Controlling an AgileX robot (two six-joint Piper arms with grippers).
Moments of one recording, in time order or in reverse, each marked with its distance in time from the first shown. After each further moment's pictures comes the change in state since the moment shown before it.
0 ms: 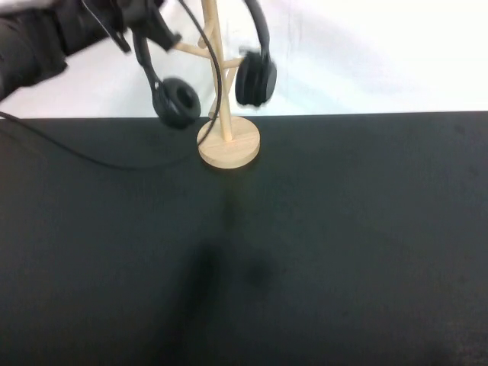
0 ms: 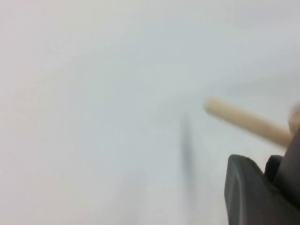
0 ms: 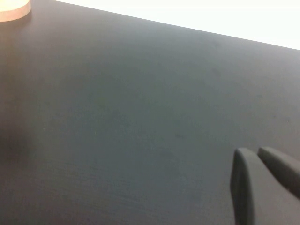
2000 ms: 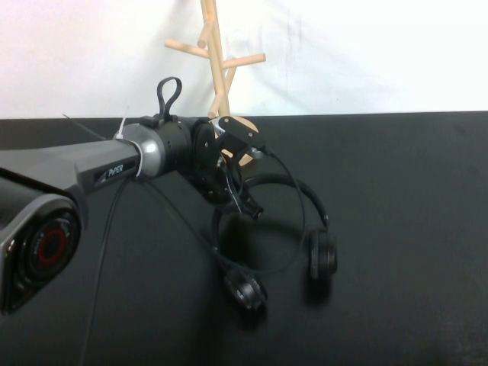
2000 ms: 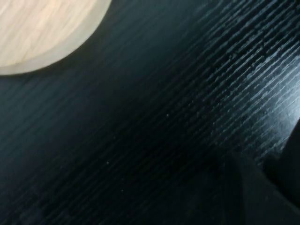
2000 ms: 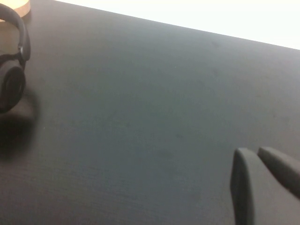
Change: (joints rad) right arm 0.000 0.000 0.000 0.000 0.000 0.000; left arm -0.267 0.343 0.009 1.531 0.285 -1.932
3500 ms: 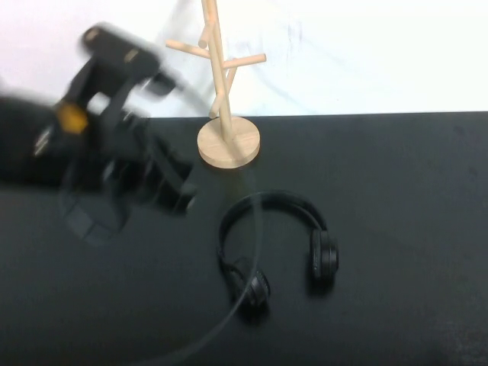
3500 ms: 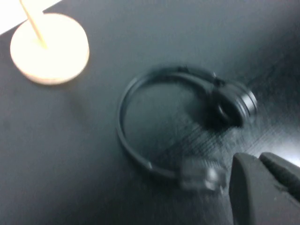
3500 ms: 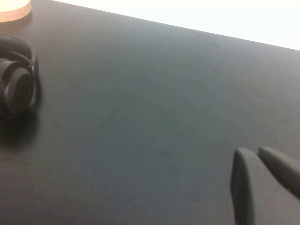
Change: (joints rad) right arm 0.000 0.000 0.000 0.000 0.000 0.000; left arm 0.000 -0.957 0.475 -0.148 0.173 -0.007
